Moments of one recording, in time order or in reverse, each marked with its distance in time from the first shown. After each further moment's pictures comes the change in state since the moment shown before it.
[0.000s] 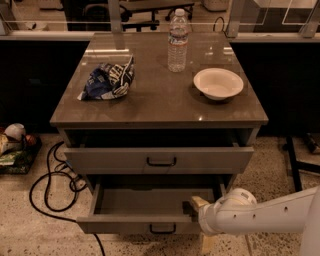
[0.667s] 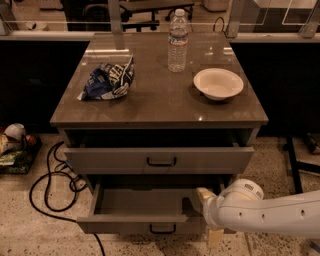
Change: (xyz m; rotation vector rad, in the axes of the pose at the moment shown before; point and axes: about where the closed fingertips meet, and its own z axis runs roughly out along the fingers) arm -0.001 -0.017 -0.063 0.035 0.103 -0.005
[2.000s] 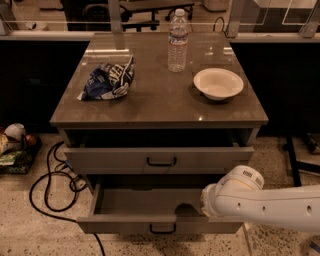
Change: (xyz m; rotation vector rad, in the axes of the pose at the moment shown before) arm 0.003 -0.033 -0.042 0.044 0.081 -0.024
